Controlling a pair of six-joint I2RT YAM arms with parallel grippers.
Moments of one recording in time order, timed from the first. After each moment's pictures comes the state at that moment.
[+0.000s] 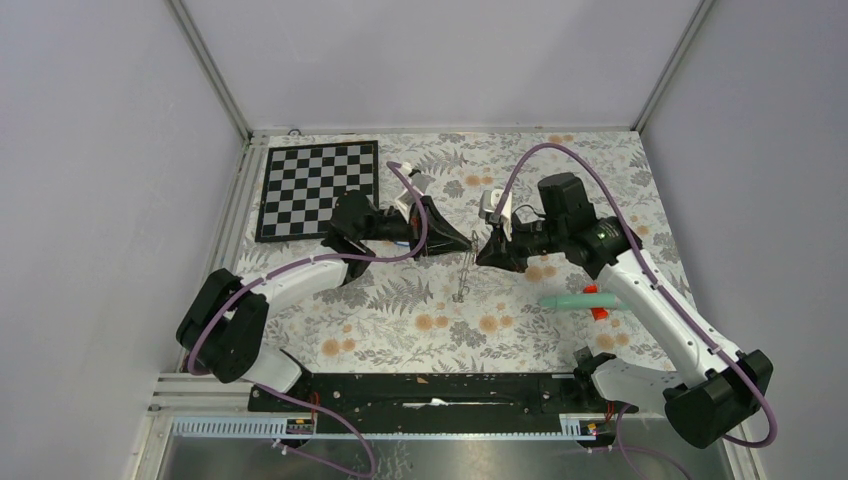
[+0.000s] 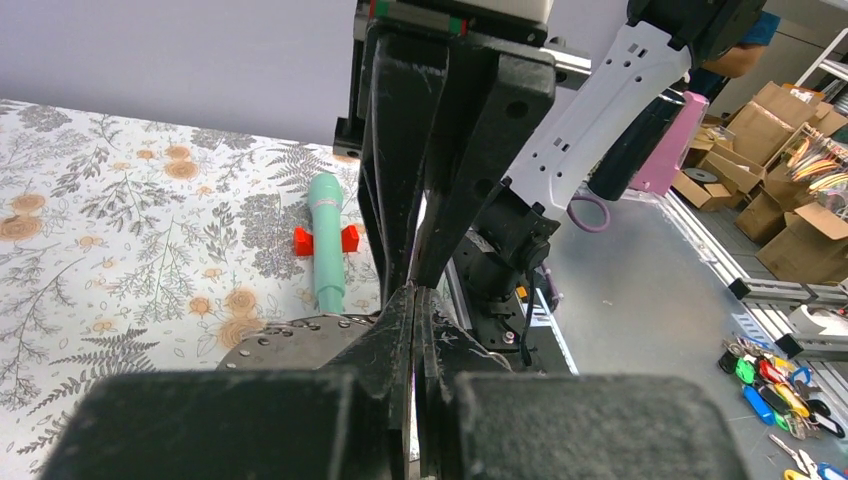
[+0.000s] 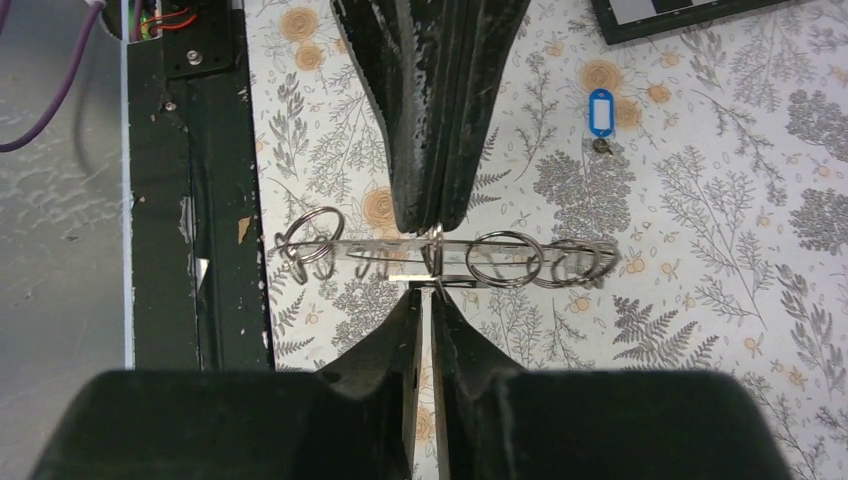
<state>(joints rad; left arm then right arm) -0.63 1.47 0.84 0.92 1.06 -0.52 0.50 1.14 1.12 -0.72 -0.79 -0.54</state>
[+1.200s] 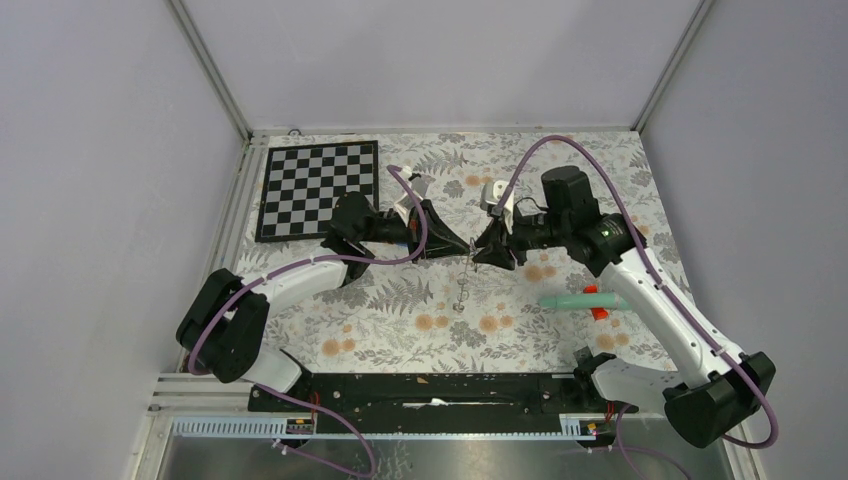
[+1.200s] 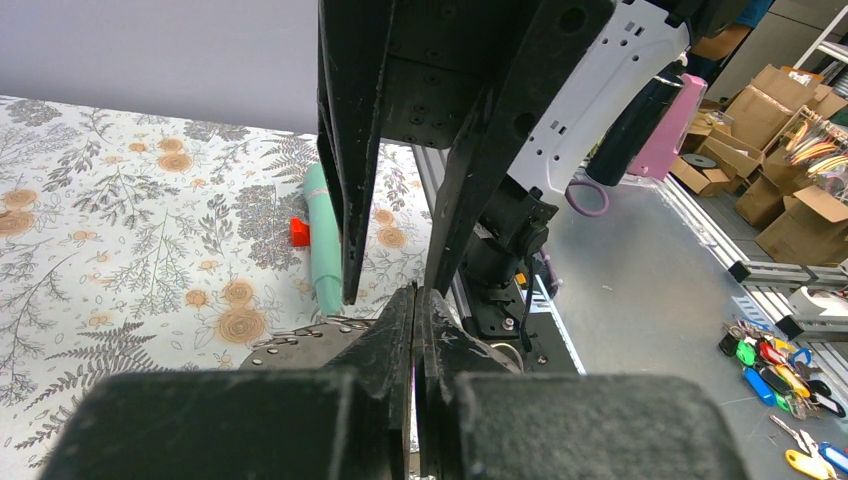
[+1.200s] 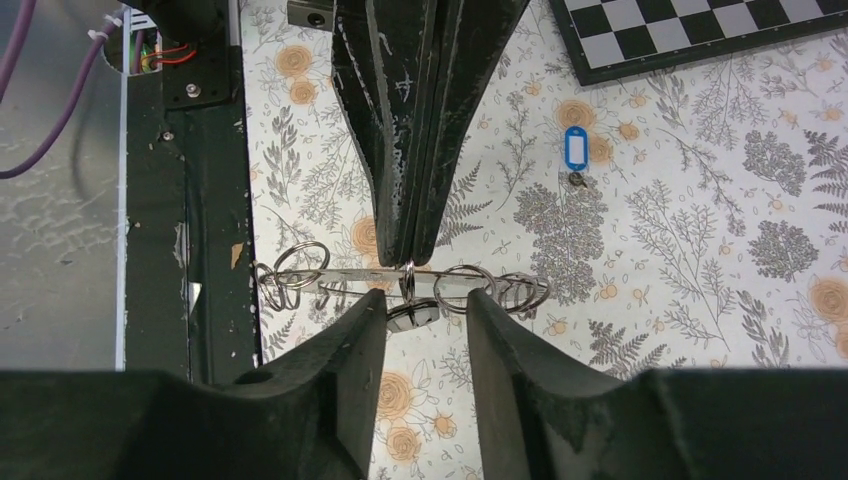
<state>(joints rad) -0.63 1.47 0.82 0.93 1.09 -0.50 0.50 1.14 1.16 -0.69 -0.81 -0.51</state>
